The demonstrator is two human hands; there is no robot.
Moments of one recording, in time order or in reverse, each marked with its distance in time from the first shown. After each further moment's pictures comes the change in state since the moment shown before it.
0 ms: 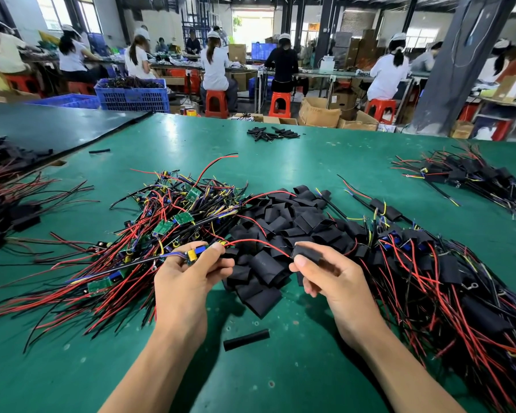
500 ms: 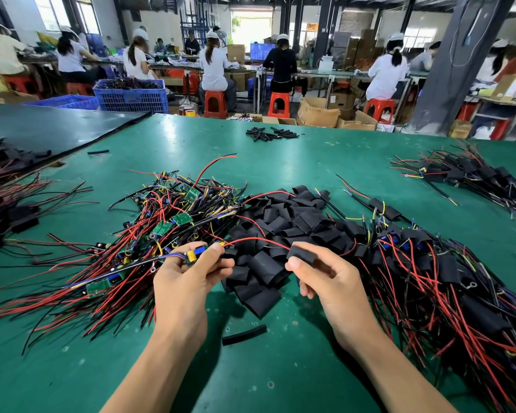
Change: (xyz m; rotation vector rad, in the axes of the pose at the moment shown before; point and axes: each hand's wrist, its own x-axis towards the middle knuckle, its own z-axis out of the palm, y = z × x) left_hand -0.003 0.002 0.002 -0.007 0.014 -0.006; right_hand 0.000 0.005 0.004 -0.037 0.039 0.016
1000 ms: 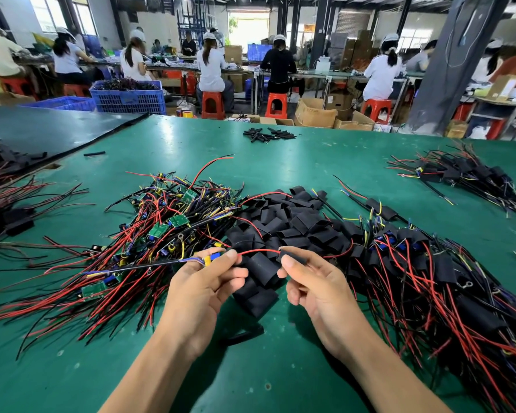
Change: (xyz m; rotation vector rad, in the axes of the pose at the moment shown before) left_hand -0.006 -0.001 0.005 -0.019 -0.179 -0.251; right_hand -0.007 -0.009 0.015 0.327 -0.079 0.165
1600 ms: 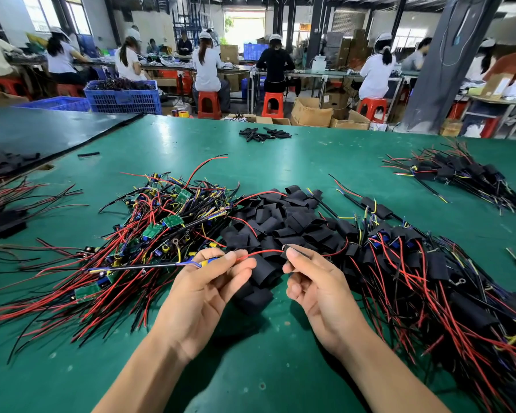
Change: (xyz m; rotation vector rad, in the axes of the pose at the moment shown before) left_hand -0.002 0.001 0.003 -0.144 -0.127 -0.102; right_hand 0.002 -0.004 -0.001 0.107 0.102 0.077
